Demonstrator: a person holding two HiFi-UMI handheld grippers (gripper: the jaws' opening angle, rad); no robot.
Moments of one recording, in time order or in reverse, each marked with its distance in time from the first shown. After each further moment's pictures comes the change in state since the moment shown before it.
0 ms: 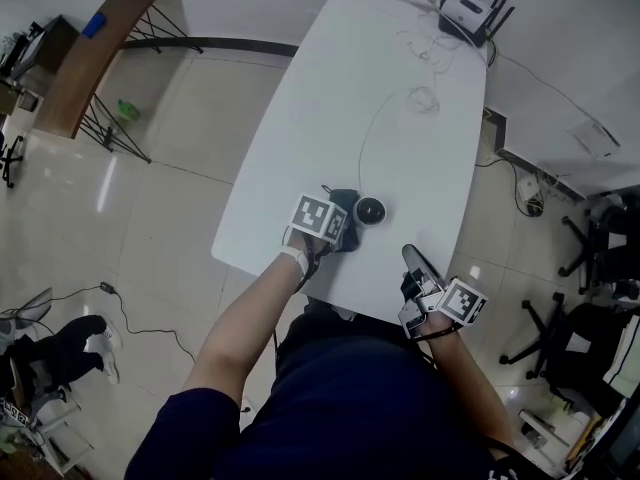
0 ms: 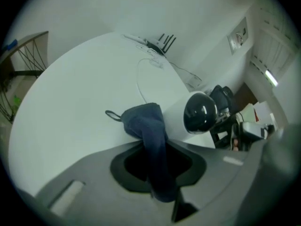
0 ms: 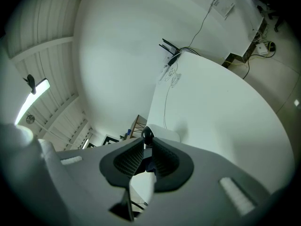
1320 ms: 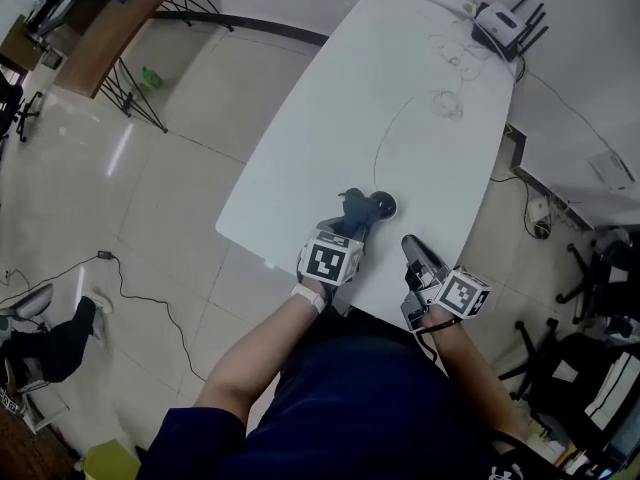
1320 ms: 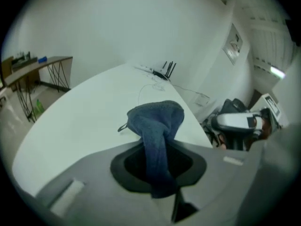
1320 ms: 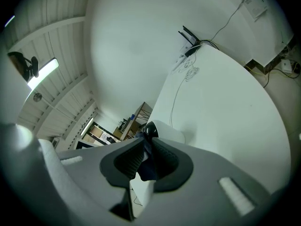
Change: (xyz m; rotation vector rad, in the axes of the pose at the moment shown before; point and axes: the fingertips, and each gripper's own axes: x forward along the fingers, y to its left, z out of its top) left arm -0.041 -0.038 -0.010 -0.017 -0.321 0.201; right arm 0.020 0.006 0.000 -0.196 0.170 0.021
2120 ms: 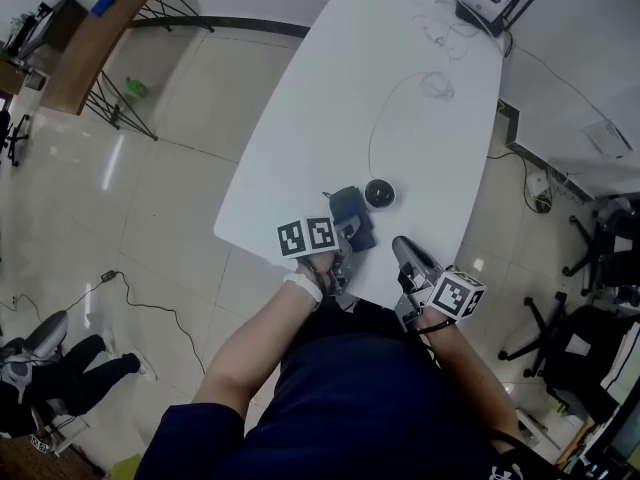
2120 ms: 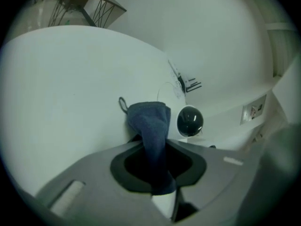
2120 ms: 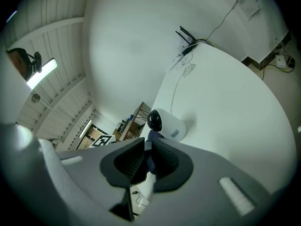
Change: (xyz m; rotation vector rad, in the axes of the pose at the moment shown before) left arm 0.016 0.014 -0.021 -0.670 0.002 -0.211; right arm -0.004 0.011 -0.032 0.039 -0.020 -0.025
